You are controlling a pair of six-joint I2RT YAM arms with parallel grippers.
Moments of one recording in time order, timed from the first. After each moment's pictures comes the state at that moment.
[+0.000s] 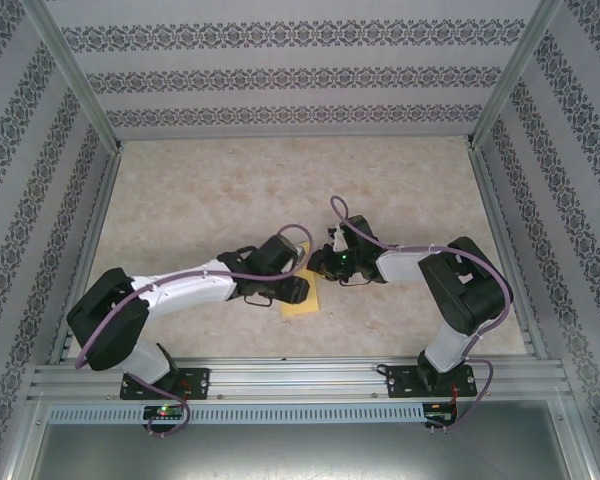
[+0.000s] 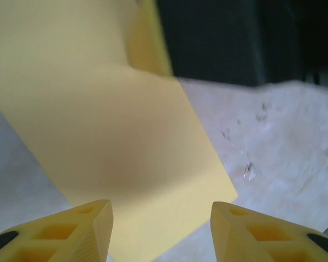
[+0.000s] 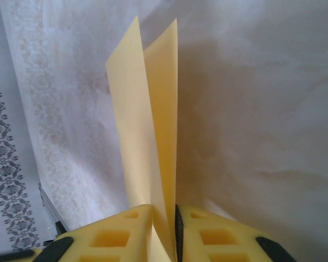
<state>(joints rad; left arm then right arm) -0.87 1.53 0.90 -0.40 0.09 -0.51 0.51 1.71 0.71 0.16 -0.61 0.91</state>
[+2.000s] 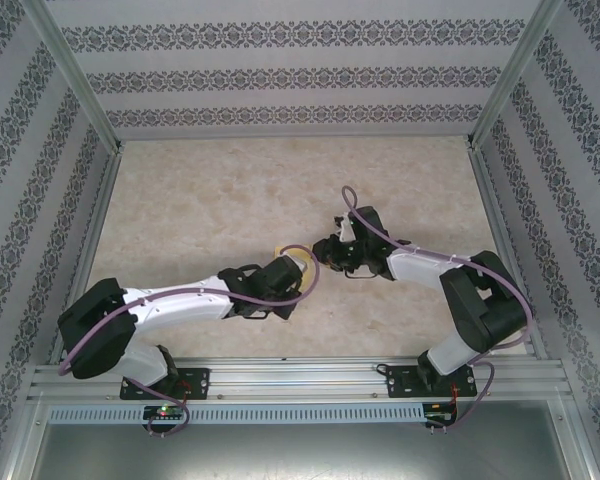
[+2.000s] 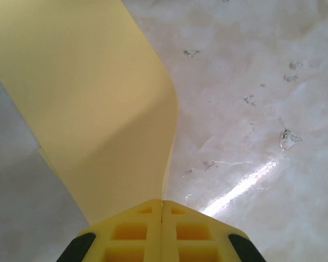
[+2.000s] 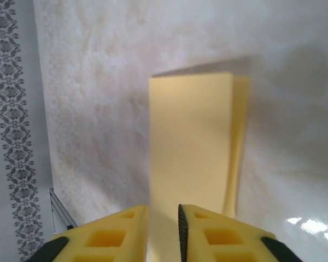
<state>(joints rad) -0.95 1.45 0.81 -0.39 -0.08 -0.44 0.48 1.59 0.75 0.06 -0.58 0.86</state>
